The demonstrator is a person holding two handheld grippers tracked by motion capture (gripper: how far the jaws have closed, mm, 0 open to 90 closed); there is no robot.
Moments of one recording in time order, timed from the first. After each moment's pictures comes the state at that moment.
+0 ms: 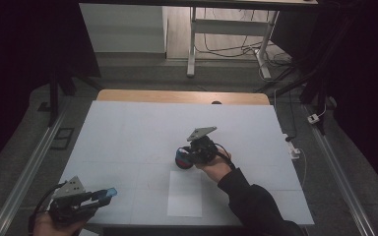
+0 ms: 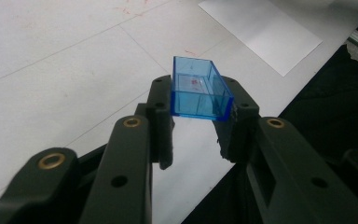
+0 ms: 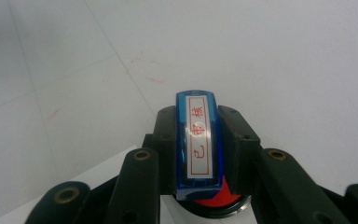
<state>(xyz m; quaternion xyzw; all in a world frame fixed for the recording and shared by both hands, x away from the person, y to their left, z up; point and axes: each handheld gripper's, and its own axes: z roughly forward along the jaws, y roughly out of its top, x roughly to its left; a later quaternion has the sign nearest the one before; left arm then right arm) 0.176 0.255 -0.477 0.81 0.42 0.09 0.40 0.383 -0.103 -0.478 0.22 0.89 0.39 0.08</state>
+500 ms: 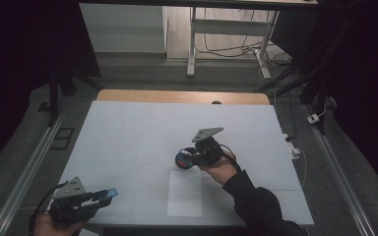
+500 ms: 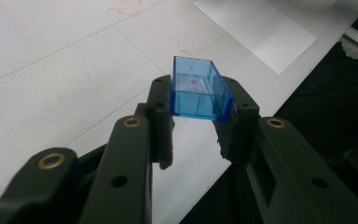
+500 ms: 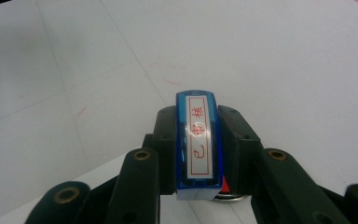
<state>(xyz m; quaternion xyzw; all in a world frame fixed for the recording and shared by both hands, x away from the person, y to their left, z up) 0.176 0.254 -0.477 0.82 0.40 0.09 0.40 0.372 -0.116 -0.464 0.21 0.89 0.40 0.07</state>
